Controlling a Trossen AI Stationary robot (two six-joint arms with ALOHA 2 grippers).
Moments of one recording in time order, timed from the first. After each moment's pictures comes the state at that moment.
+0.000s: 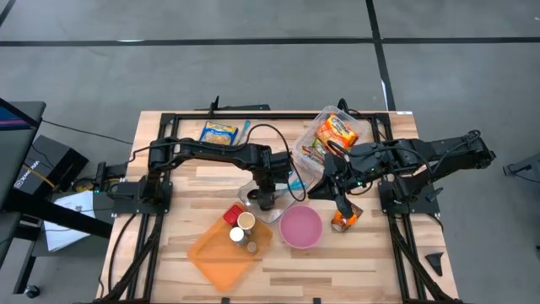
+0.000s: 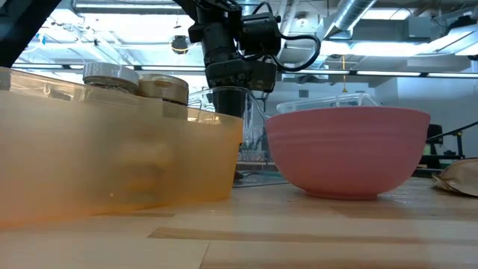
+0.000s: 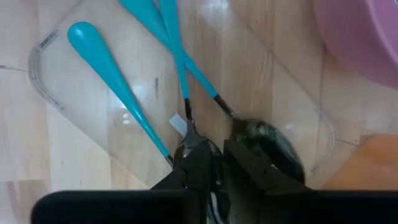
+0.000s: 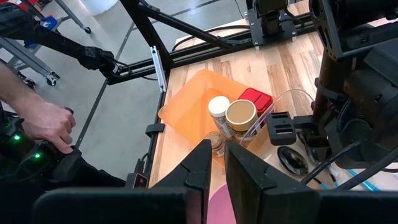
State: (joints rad) left arm 0.09 2.04 1.57 -0.83 0.11 0.08; right arm 0.23 1.20 1.31 -0.61 -0.04 0.38
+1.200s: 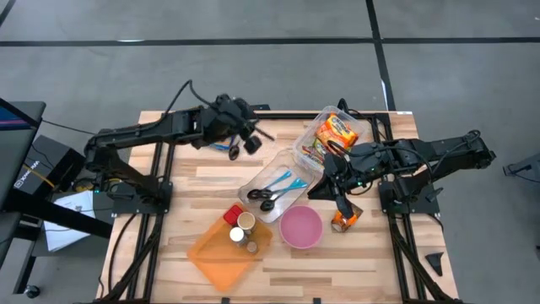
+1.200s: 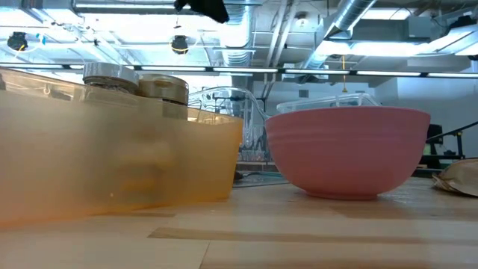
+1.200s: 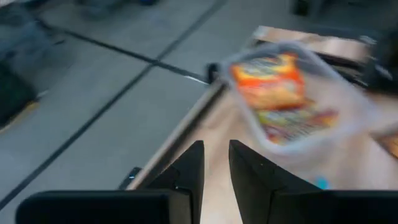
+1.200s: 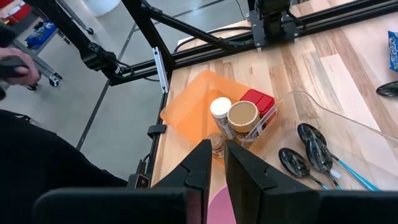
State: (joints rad) left arm 0.14 1.47 1.57 -0.68 -0.53 -0.09; right arm 0.23 1.20 1.31 -0.61 -0.05 0.38
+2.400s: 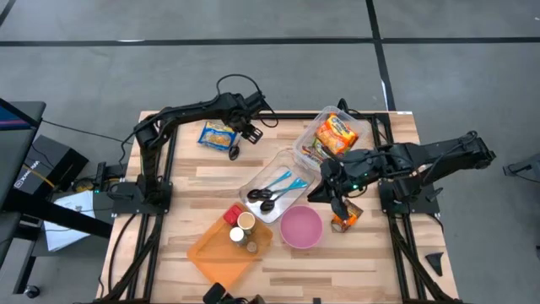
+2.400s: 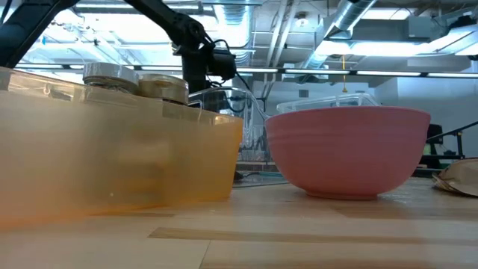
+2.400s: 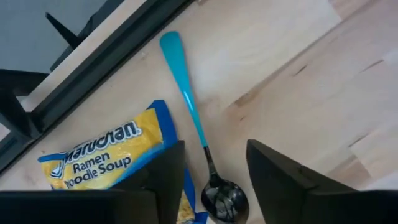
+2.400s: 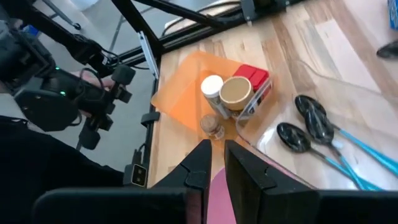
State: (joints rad) left arm 0.56 1.96 1.57 -0.96 -0.25 -0.30; right arm 0.23 1.20 1.24 -0.60 -0.04 0.47
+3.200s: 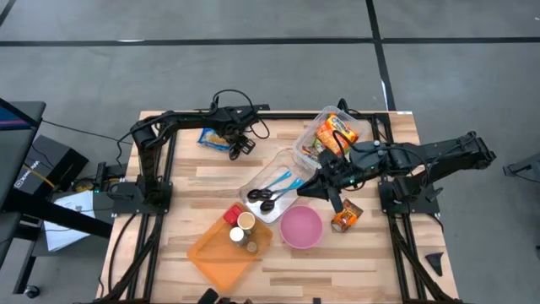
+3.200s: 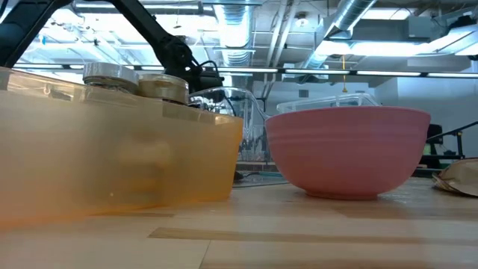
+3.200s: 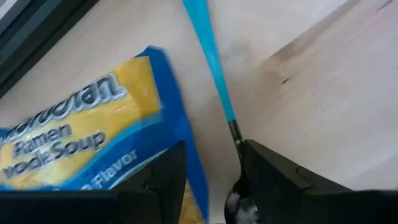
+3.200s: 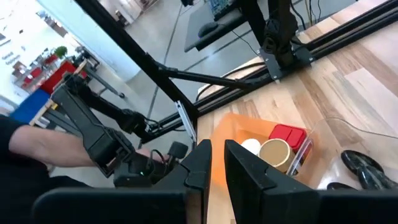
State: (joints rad) left arm 0.56 1.93 1.27 -0.72 -0.25 -0.32; right arm 0.21 1.20 1.21 -0.30 -0.04 0.63
